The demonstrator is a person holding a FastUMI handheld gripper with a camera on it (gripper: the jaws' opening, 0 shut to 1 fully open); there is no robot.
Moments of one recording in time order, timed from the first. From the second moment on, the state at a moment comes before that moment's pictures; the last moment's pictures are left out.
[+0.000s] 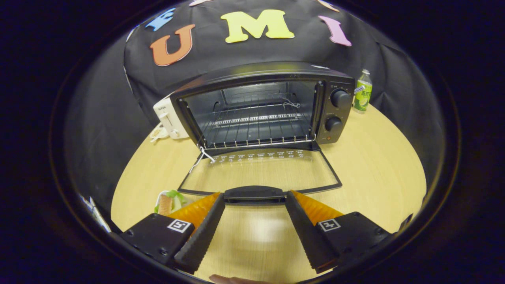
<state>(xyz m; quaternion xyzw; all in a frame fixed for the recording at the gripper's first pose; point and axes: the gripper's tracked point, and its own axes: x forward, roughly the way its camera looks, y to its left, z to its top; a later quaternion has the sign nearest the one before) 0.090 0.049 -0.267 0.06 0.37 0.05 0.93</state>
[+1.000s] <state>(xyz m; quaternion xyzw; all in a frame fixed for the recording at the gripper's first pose) 0.020 0.139 -0.255 0.21 0.52 0.26 0.79</state>
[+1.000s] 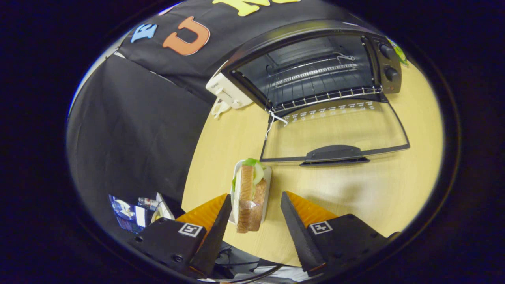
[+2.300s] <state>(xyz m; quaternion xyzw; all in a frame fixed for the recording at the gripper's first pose) 0.018 0.161 -0.269 0.24 0.57 0.31 0.72</state>
